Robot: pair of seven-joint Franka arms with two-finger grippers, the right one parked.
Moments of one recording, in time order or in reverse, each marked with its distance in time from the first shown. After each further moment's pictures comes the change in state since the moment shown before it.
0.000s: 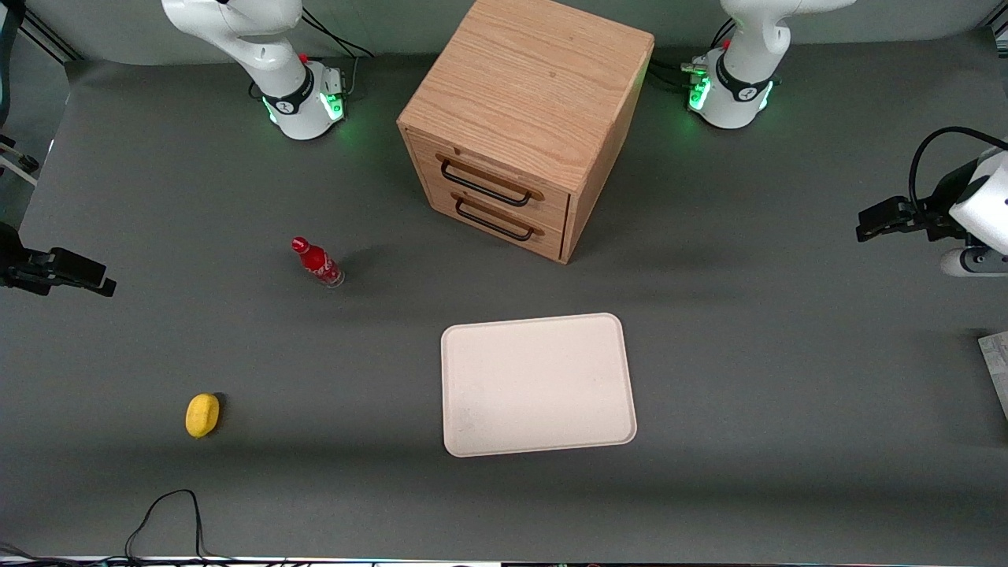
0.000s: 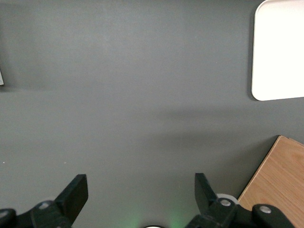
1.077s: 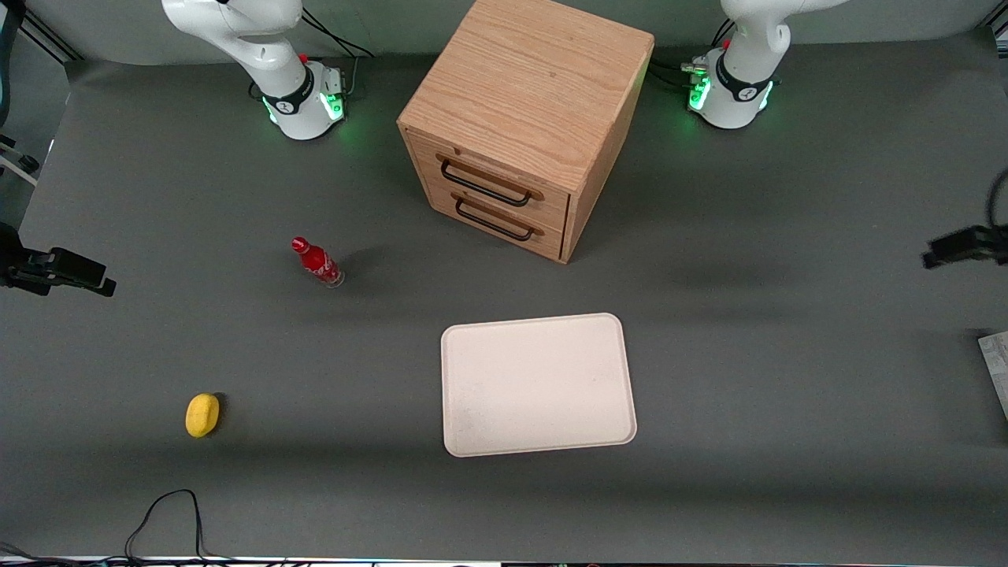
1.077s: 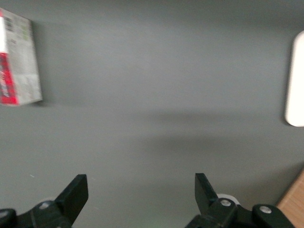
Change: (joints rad) arm 0.176 0.188 0.023 0.199 0.027 0.028 0.154
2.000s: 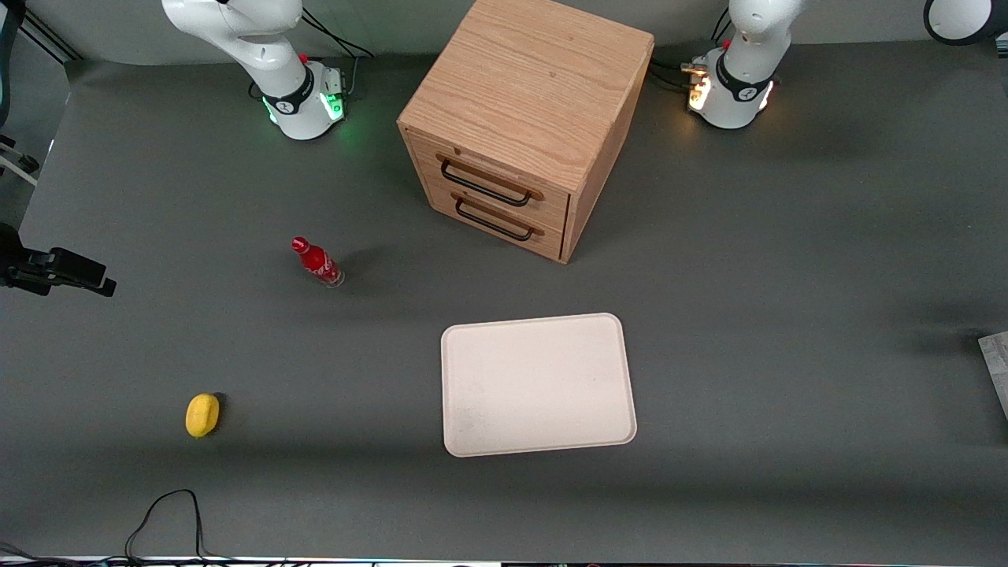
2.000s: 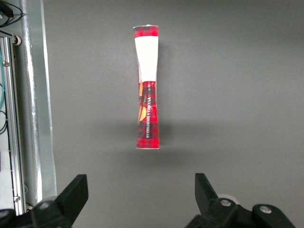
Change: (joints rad) arm 0.398 0.486 0.001 0.450 0.011 0.142 0.416
